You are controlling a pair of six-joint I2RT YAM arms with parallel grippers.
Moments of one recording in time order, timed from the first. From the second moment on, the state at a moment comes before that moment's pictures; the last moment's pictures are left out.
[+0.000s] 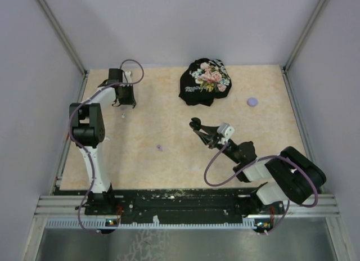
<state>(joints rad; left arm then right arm) -0.05 2.19 1.66 -0.40 0.14 -0.03 0.61 1.40 0.17 1.56 -0.32 -0.07</state>
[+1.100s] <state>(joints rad) -0.26 1.19 0.80 0.43 0.51 -0.47 0.64 1.35 0.29 1.56 -0.34 0.01</state>
